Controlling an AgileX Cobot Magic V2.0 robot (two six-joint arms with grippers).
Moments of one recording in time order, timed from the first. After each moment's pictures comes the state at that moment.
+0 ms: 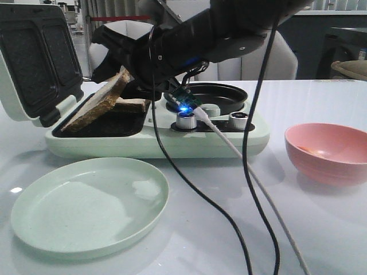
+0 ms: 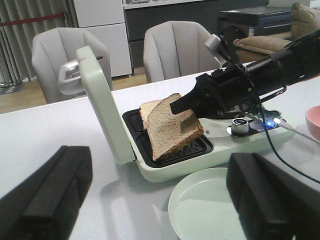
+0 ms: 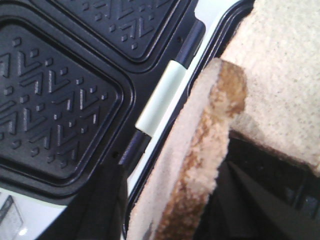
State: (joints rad) left arm -0.36 -0.01 -0.35 0.00 0.50 0.07; right arm 0.56 2.12 -1.53 1.80 0.35 -1.22
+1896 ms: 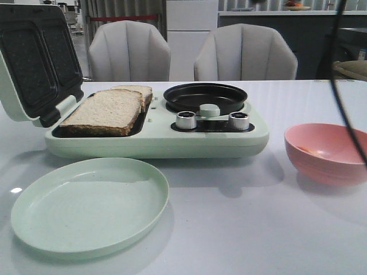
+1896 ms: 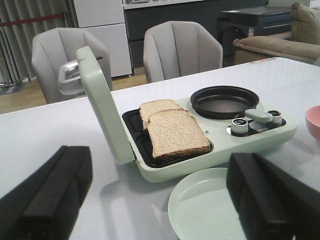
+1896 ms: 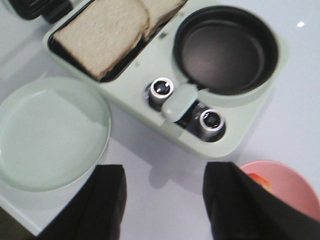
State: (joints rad) left arm -0.36 -0.01 -0.35 0.00 0.50 0.07; right arm 0.59 1.15 -1.11 -0.07 0.68 0.08
